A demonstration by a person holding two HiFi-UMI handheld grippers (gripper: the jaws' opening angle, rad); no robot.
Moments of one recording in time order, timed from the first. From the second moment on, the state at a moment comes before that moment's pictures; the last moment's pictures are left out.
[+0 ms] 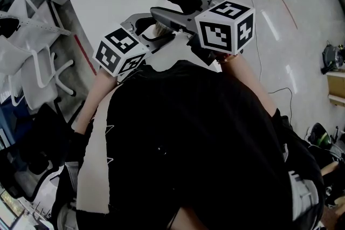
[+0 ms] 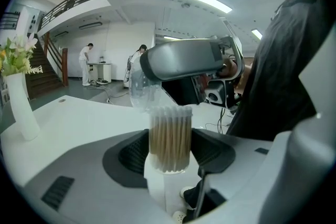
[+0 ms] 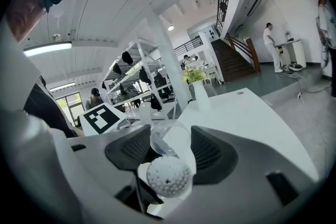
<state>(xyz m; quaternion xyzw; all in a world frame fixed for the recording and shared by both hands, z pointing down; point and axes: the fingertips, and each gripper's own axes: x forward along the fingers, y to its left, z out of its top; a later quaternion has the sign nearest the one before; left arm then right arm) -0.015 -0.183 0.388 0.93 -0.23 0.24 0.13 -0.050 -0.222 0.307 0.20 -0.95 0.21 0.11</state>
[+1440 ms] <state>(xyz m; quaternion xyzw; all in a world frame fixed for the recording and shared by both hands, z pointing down) -0.009 -0.160 0.403 0.93 -0.19 0.28 0.12 -0.065 -0.211 0.331 0.11 -0.93 0.27 0.20</state>
